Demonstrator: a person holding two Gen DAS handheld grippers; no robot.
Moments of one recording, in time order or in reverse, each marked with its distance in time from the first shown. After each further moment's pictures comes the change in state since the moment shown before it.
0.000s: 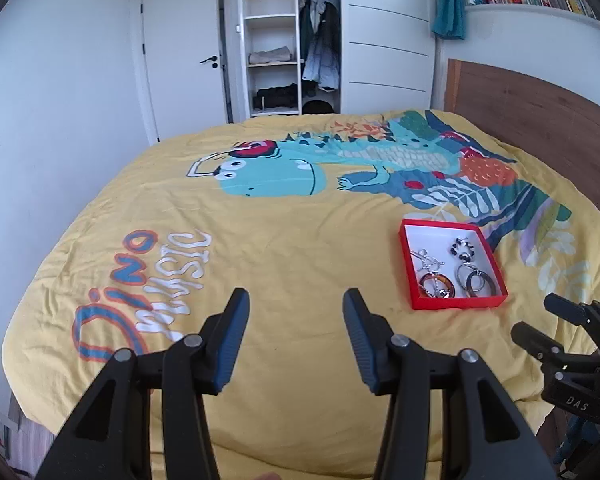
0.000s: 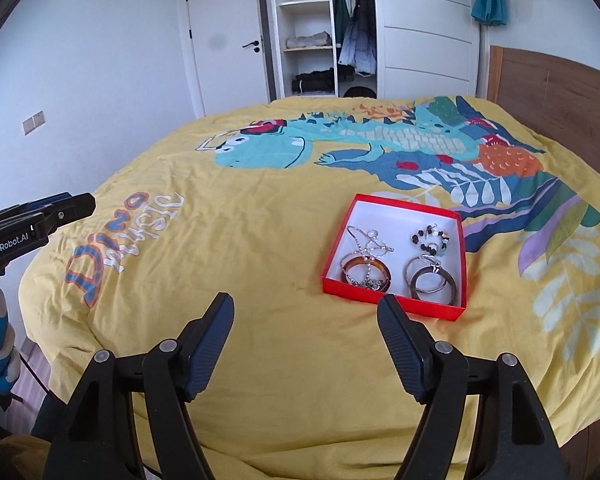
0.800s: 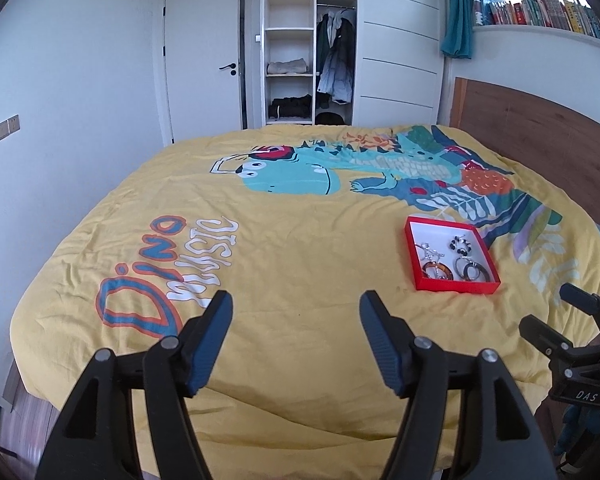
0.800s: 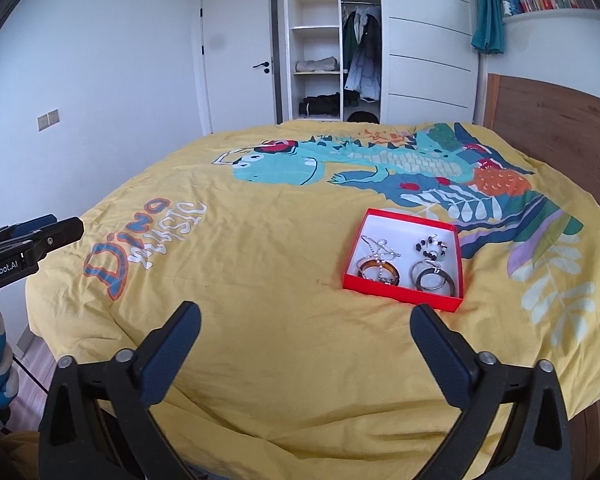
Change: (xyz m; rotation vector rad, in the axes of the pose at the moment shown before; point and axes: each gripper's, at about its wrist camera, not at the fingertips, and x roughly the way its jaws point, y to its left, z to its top) left arm -0.062 0.034 -0.046 -0.042 -0.039 0.010; right arm -0.051 0.039 -0.031 -0.027 -0.077 -0.026
